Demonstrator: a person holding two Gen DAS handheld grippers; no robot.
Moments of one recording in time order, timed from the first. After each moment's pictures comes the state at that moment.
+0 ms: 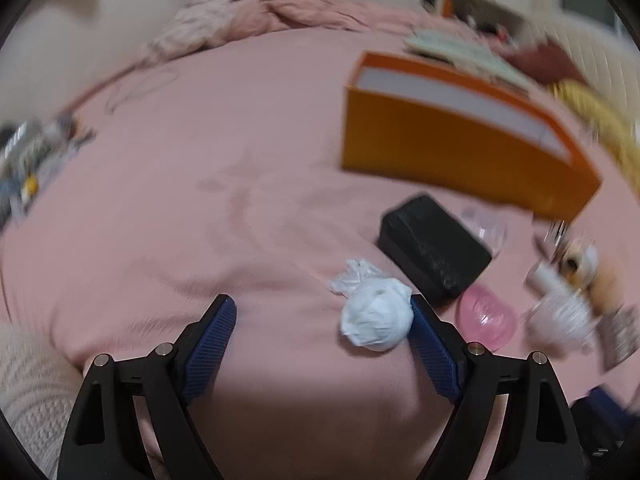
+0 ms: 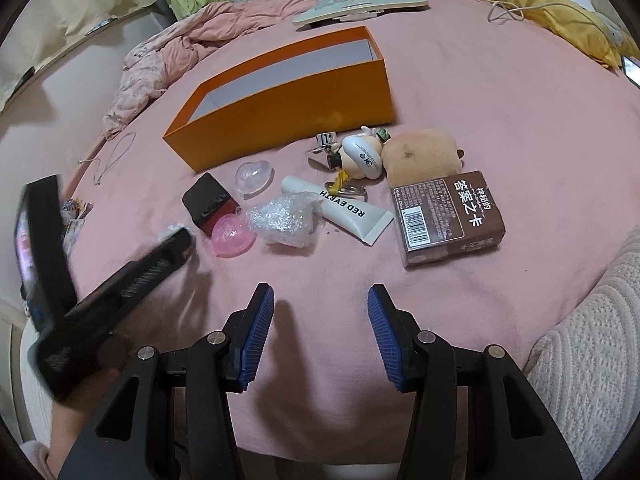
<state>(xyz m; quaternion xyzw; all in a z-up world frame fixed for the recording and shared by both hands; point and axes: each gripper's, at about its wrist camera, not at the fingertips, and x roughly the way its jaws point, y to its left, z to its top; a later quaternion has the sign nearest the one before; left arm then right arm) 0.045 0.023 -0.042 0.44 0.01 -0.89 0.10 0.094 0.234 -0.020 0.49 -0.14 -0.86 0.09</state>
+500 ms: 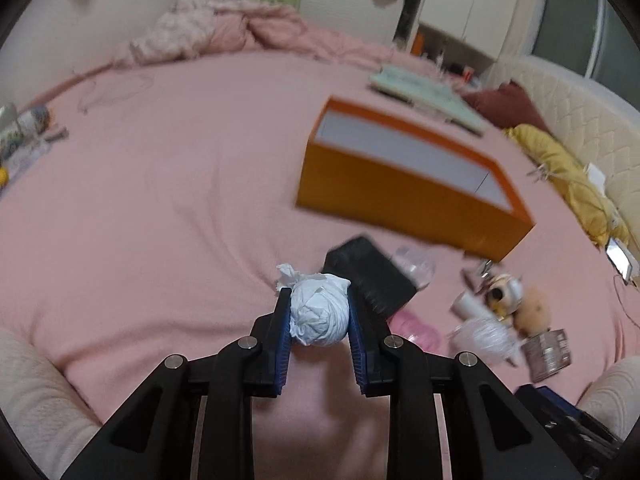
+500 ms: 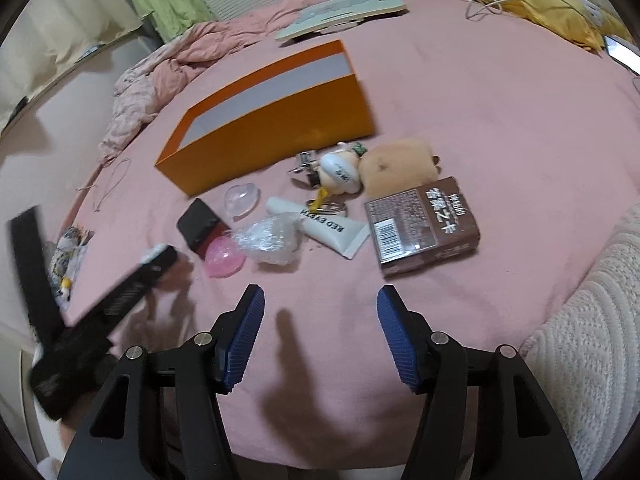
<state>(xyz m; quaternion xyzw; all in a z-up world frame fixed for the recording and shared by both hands) 0.072 0.011 -0.001 0.37 0.10 -0.92 0.02 0.095 0.250 -0.015 0.47 -0.17 -0.86 0.07</state>
